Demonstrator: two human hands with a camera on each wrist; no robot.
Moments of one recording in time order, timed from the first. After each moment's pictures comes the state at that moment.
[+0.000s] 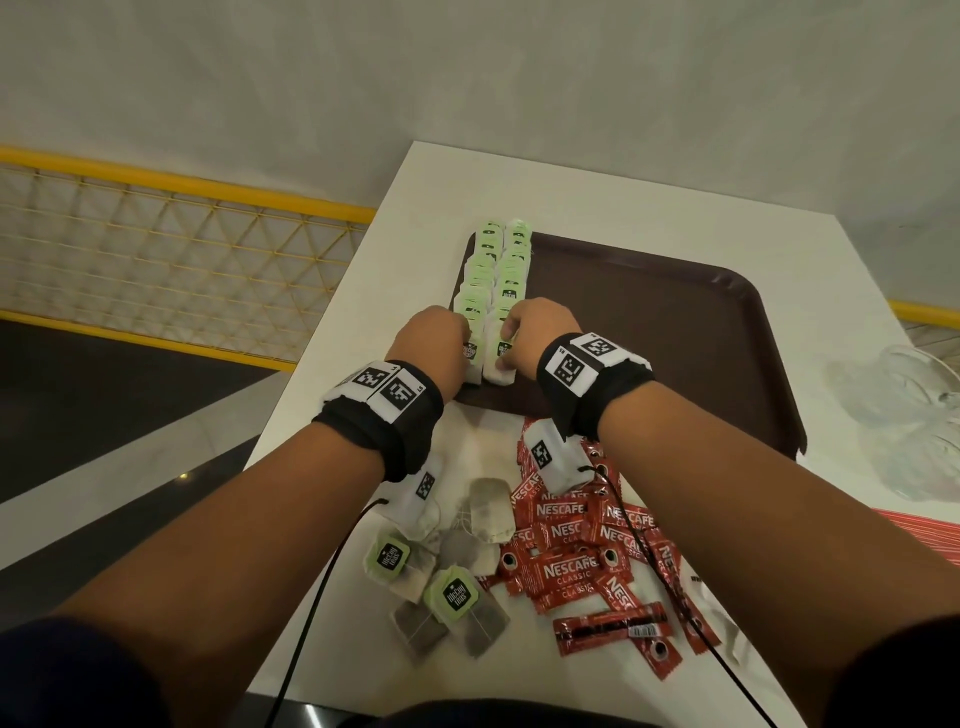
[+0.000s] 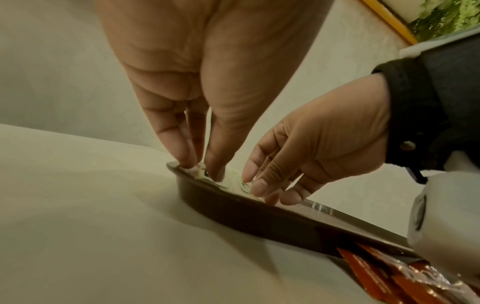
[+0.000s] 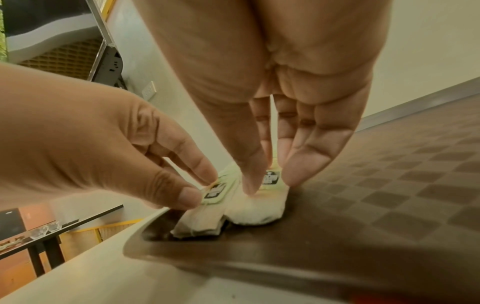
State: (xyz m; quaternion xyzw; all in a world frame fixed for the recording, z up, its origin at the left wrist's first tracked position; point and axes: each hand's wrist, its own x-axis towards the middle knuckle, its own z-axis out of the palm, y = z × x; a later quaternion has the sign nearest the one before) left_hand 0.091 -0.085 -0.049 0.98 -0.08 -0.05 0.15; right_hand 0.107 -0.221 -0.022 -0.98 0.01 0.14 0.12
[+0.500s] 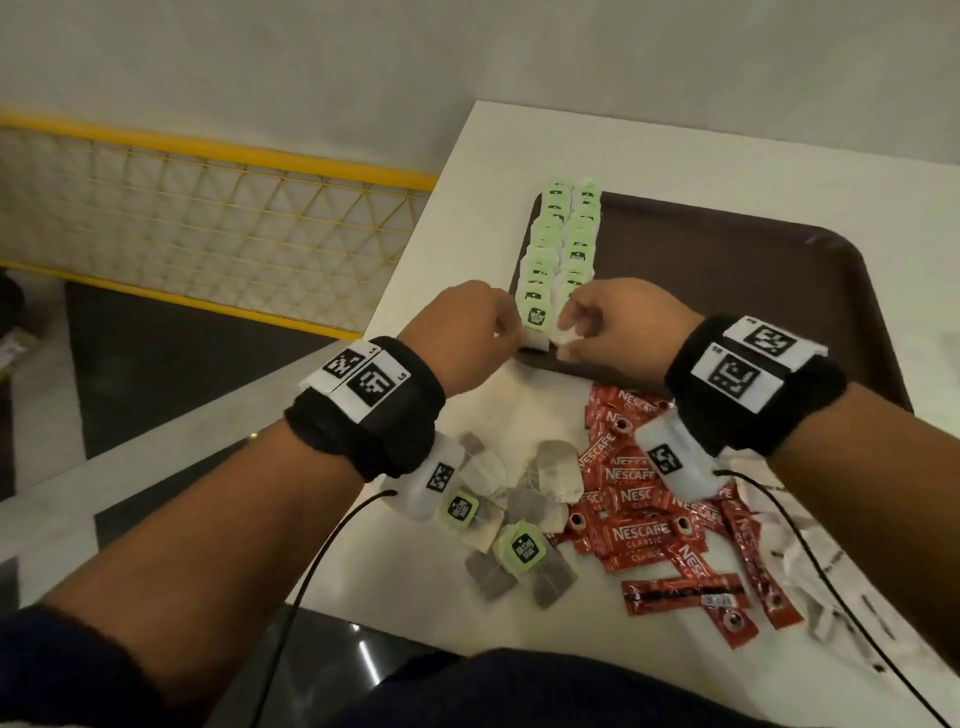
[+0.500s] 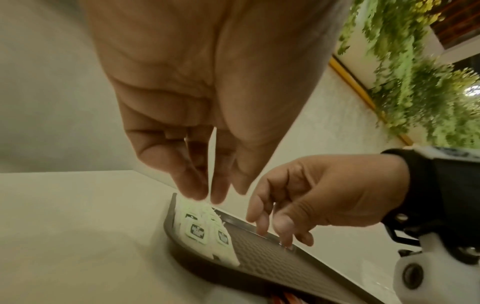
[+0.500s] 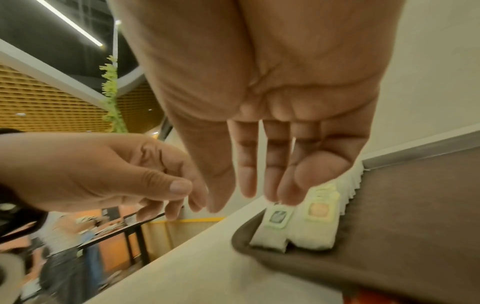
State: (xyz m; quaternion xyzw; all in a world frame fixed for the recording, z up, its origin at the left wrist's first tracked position) left_hand 0.038 -0.041 -0.012 0.96 -0.14 -0.06 0.23; right_hand 0.051 -0.233 0.004 -0.96 -0.14 0.15 0.17
